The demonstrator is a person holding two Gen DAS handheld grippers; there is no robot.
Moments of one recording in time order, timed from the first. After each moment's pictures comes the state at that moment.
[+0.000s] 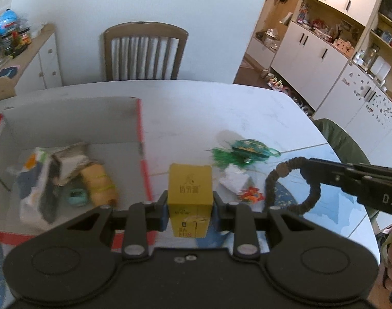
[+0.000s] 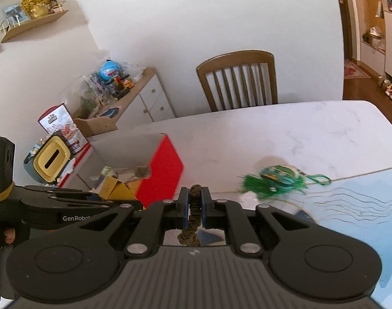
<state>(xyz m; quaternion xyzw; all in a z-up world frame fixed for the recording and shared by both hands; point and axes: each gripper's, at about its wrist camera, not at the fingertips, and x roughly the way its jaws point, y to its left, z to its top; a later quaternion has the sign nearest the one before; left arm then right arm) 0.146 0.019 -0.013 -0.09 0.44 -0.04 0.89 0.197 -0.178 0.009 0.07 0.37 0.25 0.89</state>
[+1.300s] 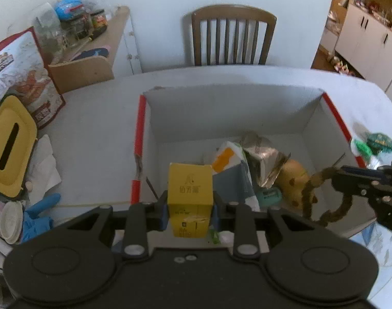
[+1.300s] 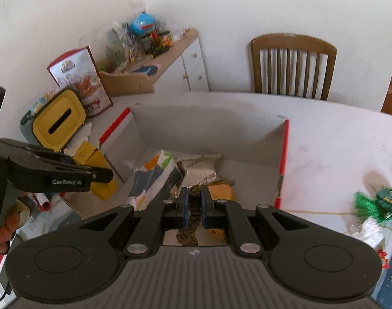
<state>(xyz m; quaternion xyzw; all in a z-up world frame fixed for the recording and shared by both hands) 0.160 0.216 -0.049 -0.02 0.49 0.08 0.87 0.226 0.056 -0.047 -0.02 0.41 0.29 0.87</state>
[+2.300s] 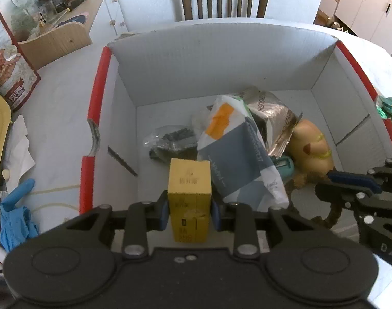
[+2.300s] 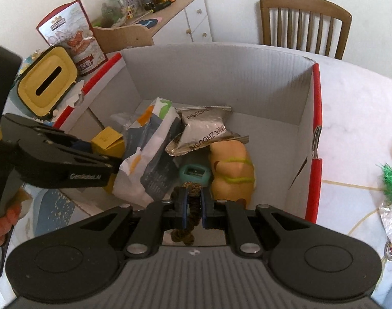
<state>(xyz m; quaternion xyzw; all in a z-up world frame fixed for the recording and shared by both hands) 0.180 0.208 -0.098 0.00 0.56 0.07 0.83 0.240 0.078 -0.100 -0.05 0.48 0.30 0.82</state>
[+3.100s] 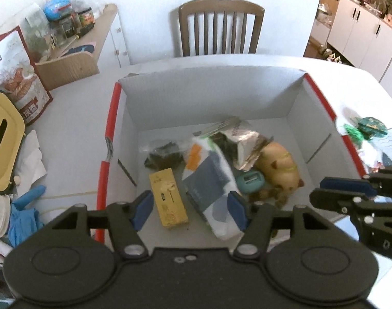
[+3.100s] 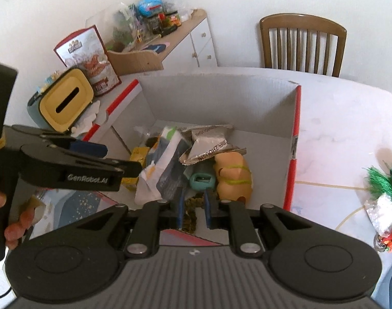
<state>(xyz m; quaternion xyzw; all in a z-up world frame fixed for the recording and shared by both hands) 0.146 0.187 -0.055 -0.02 0.49 0.07 0.87 0.211 0.049 -0.060 -0.02 0.44 0.31 0.84</state>
